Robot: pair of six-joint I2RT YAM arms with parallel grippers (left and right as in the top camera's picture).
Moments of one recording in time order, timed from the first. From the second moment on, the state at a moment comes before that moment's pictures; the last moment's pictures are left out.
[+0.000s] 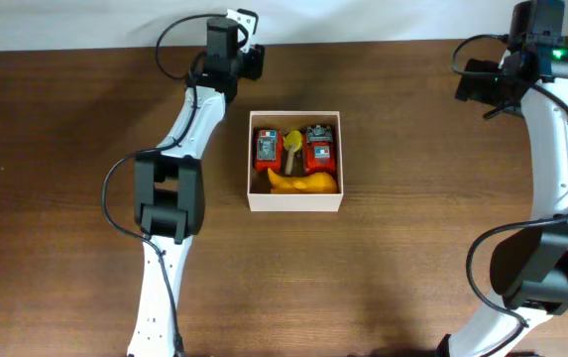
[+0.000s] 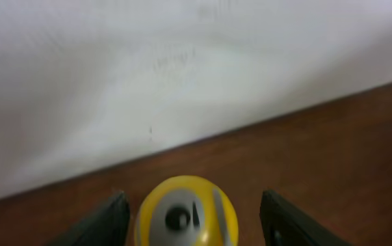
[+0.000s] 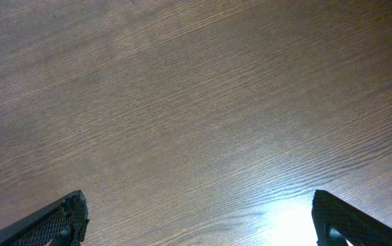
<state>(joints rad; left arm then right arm) -0.22 2.69 2.33 -0.19 0.07 0.07 -0.18 1.94 1.96 -1.10 0.16 0.19</state>
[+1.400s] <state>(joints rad) -0.24 2.71 2.36 -0.29 0.03 0.09 -0.18 1.94 1.96 -1.10 0.16 0.19</state>
